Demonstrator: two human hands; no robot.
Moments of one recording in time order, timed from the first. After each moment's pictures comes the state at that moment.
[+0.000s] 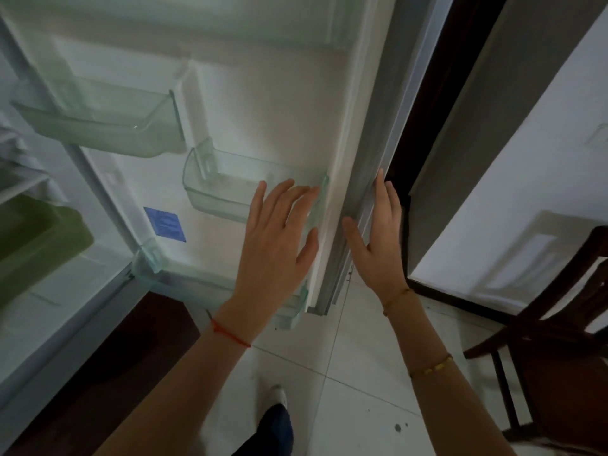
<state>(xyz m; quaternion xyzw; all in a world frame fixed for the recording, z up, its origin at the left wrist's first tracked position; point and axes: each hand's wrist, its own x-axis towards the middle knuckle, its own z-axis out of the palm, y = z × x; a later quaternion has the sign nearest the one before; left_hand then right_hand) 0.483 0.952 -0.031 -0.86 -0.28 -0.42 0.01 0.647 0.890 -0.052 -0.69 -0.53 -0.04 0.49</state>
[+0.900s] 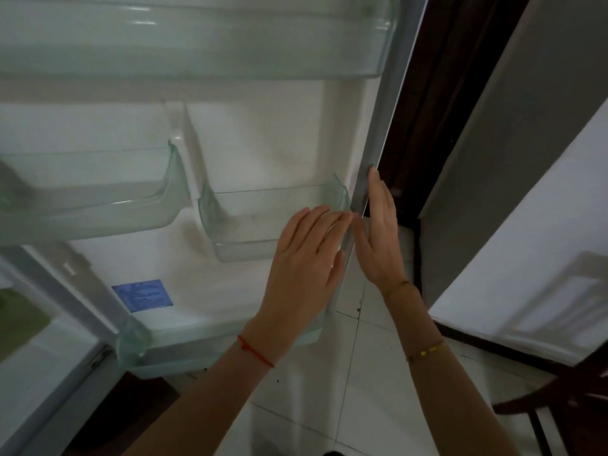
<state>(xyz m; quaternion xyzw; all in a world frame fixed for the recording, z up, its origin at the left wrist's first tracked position) 0.610 1.094 -0.030 -0.86 -0.23 -0.44 0.08 0.773 1.074 -0.047 -0.68 -0.55 -0.06 0.47</state>
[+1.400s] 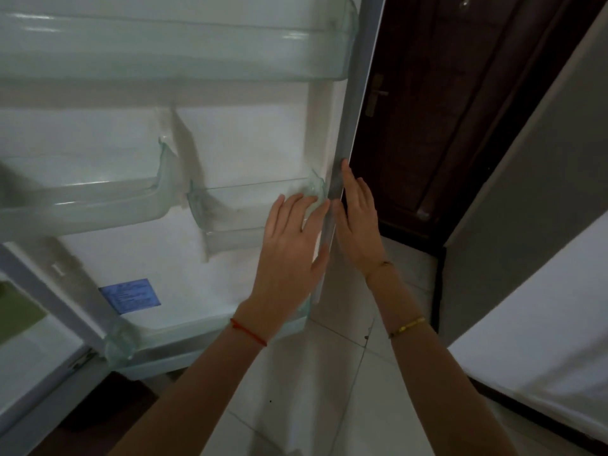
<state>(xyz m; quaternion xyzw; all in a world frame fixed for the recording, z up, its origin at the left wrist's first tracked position) 0.669 1.157 -0.021 -0.84 -0.35 -0.40 0.06 0.830 1.171 -0.033 -0.67 -0.61 0.00 0.43</state>
